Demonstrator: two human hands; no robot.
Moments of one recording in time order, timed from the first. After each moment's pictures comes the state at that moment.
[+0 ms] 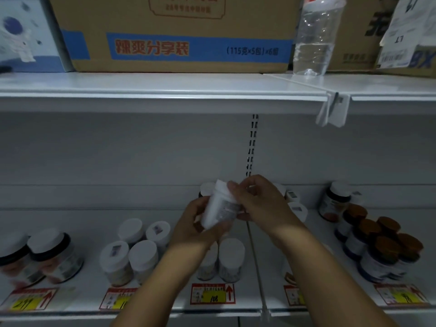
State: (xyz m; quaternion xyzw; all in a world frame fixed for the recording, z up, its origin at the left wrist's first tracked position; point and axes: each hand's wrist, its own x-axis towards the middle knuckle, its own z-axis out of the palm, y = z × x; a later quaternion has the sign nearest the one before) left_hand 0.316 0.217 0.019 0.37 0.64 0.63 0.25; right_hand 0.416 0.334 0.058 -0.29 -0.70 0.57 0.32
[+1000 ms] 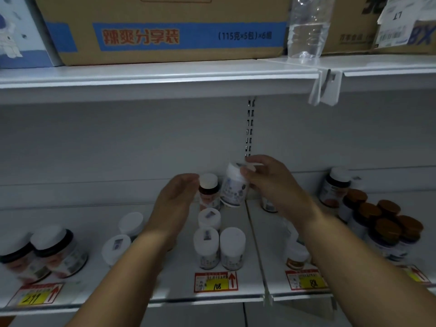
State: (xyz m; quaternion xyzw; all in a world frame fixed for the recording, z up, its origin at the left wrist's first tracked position) left_hand 0.276 0.227 0.034 0.36 0.64 0.65 0.20; right_hand 0.416 0.379 0.047 -0.27 -0.70 0.57 0.35
